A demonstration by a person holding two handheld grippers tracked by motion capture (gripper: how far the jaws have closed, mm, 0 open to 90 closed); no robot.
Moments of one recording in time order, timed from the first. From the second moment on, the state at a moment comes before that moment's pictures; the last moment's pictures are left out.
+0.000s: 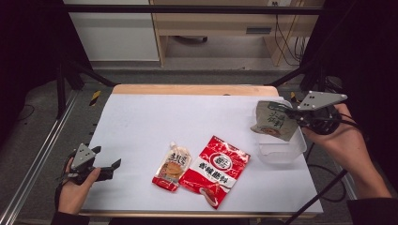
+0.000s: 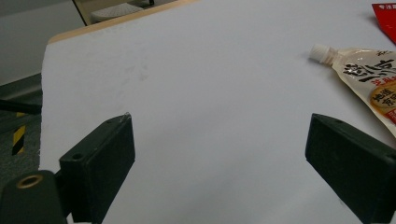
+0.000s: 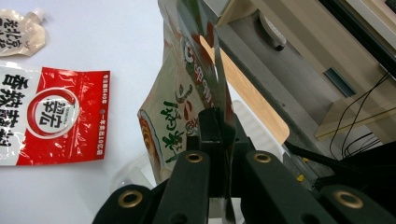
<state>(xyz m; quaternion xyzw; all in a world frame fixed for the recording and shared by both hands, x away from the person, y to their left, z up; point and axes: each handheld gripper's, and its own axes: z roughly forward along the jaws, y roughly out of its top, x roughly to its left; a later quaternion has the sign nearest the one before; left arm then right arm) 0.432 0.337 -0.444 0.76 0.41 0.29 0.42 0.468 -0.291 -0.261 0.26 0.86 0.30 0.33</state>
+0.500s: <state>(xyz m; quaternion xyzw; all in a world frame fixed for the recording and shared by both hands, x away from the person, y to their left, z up) 0.432 0.336 -0.444 0.76 0.41 0.29 0.42 0.468 -0.317 -0.280 0.28 0.86 0.29 0.32</state>
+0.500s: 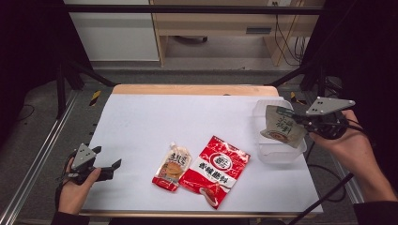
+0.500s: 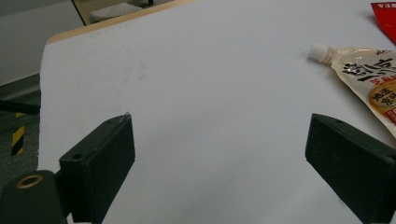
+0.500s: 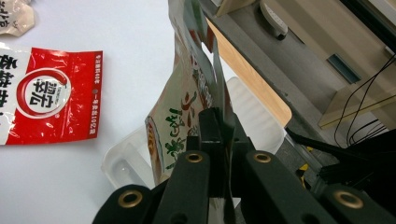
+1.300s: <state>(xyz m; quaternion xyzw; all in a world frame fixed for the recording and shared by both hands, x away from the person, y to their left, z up) 0.432 0.335 -0.444 0.76 0.41 0.29 0.41 0.454 -0.327 -0.286 0.25 0.87 0.34 0.26</state>
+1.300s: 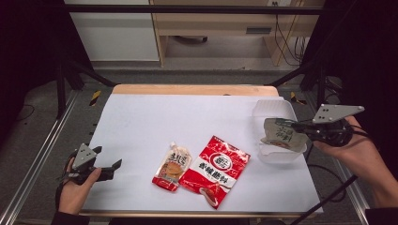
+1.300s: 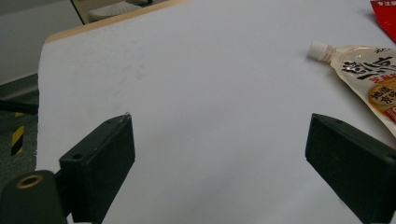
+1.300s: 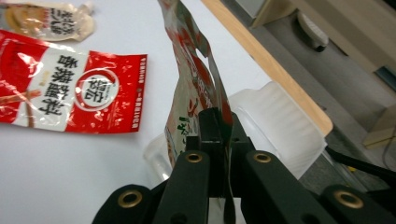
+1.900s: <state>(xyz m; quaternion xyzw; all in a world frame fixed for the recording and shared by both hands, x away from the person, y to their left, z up) 0.432 0.333 -0.445 0.77 0.41 0.28 0.41 0.460 -0.339 -0.290 0.25 0.88 0.36 0.20</state>
